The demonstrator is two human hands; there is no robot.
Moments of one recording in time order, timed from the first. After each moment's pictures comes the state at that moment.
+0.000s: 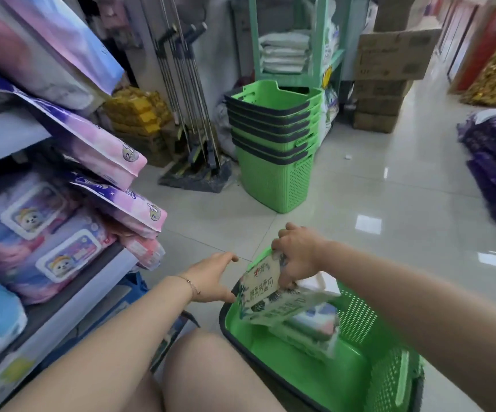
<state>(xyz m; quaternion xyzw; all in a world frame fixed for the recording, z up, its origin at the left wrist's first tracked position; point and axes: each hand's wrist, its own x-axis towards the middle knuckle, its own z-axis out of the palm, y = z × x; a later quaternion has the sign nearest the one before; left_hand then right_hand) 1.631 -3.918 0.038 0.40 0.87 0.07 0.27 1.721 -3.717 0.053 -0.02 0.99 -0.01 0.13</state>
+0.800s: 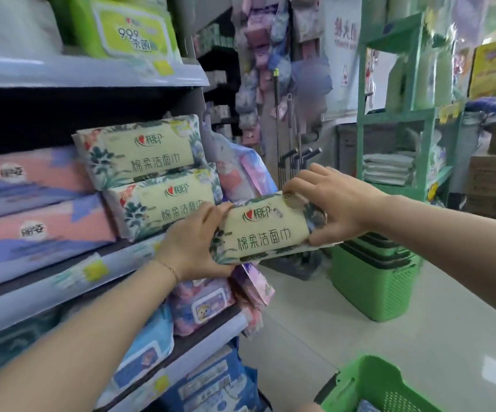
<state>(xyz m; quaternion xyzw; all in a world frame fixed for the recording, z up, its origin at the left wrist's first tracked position) 1.628 -4.099 0.288 0.34 0.89 0.01 -0.30 1.691 -3.819 0.343 -0.28 0.91 0.10 -0.28</state>
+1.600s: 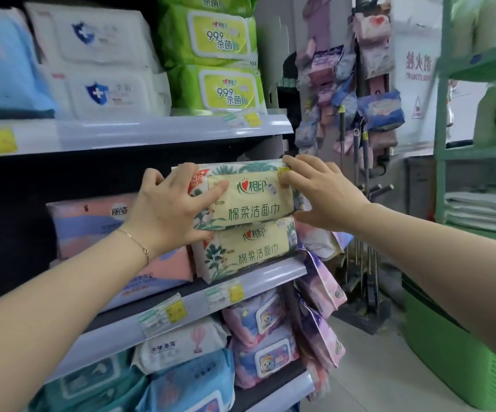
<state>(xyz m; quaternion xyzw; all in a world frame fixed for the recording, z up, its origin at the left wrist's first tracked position) 1.629 -4.225 0.420 0.23 0.79 -0.26 -0.51 1.586 -3.935 0.407 -0.28 0.85 0.07 -0.44</state>
